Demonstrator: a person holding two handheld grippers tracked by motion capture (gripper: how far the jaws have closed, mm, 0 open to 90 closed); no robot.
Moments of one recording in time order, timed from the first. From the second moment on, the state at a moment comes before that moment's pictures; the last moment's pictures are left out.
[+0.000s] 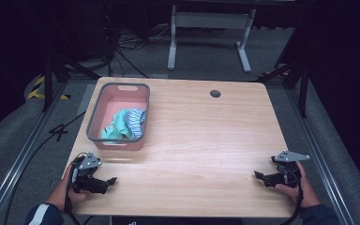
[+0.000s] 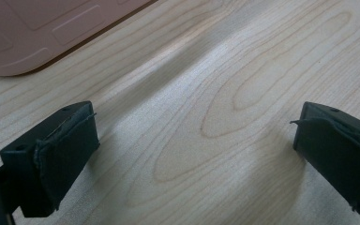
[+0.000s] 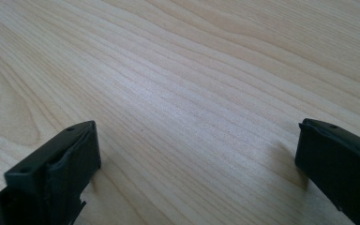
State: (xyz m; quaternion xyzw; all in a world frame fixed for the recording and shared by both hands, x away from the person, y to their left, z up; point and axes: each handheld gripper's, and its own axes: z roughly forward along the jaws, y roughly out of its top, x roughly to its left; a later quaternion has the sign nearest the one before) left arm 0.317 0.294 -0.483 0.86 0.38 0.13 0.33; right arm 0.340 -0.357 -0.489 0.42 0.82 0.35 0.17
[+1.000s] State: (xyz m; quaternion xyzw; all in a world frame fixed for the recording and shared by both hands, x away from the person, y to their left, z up) left arm 0.314 0.307 -0.404 0.84 0.38 0.18 0.35; right arm 0.340 -0.357 -0.489 0.42 0.82 0.35 0.17
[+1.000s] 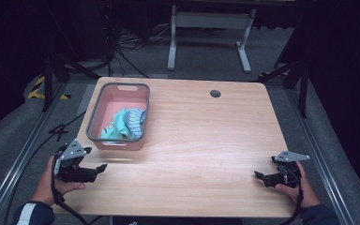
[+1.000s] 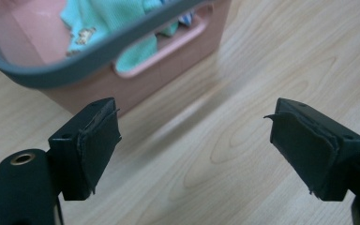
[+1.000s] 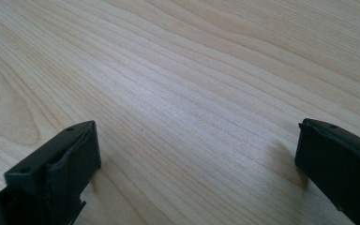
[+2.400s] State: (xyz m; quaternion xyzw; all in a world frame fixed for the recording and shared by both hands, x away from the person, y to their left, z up) left arm 0.497 0.229 -0.392 0.87 0.43 0.12 0.18; right arm 0.340 -0.358 -0.489 0.42 0.82 0.35 0.17
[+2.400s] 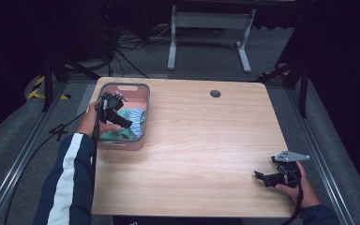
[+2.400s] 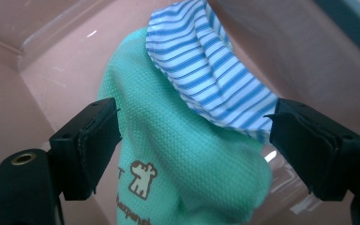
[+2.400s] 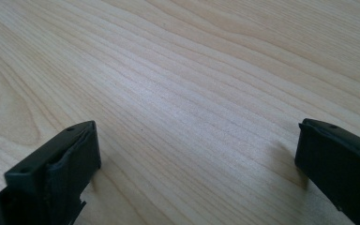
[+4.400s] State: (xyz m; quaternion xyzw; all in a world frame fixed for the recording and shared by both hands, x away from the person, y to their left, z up) left arm 0.464 0.243 -0.331 0.84 0.42 0.21 0.27; right arm 0.340 -0.357 -0.489 0.42 0.82 0.35 0.17
